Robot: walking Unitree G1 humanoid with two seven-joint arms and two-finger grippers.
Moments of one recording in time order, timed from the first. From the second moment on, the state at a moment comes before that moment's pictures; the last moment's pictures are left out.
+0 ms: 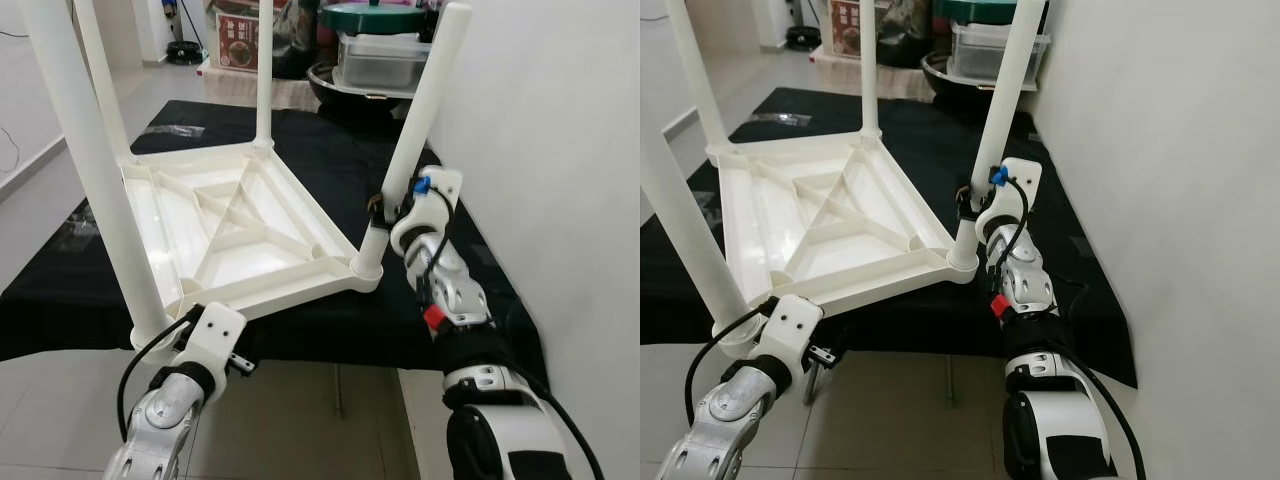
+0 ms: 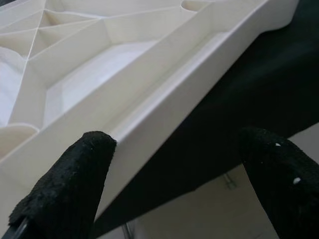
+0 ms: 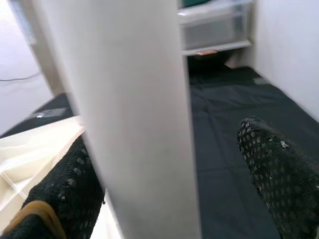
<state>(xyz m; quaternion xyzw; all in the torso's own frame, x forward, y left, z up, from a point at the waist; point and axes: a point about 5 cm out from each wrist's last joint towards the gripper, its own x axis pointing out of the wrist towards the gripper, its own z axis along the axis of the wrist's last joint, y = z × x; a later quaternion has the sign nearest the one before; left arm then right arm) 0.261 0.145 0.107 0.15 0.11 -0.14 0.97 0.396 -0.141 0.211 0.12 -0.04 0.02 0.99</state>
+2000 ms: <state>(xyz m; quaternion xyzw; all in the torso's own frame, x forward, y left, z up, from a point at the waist) 0.277 0.146 0.097 0.12 0.15 -0.22 0.96 0.420 -0.130 0.249 0.12 -0.06 0.03 0.99</state>
